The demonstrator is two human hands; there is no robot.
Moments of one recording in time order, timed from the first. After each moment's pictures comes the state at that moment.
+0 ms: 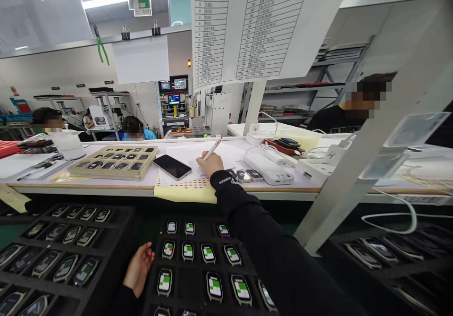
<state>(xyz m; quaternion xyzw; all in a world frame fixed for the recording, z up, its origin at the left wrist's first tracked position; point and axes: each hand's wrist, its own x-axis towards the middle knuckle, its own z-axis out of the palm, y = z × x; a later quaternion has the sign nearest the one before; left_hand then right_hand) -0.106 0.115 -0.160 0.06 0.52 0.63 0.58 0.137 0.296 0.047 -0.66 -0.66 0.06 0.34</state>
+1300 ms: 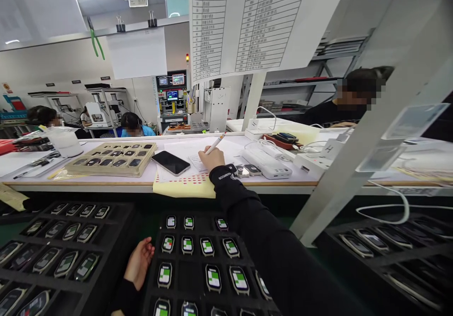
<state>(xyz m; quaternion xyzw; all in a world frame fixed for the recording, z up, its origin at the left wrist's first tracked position) -0.107 0.115 -0.162 0.06 0.52 0.63 0.58 0.144 0.299 0.043 -0.68 -0.63 0.06 0.38</state>
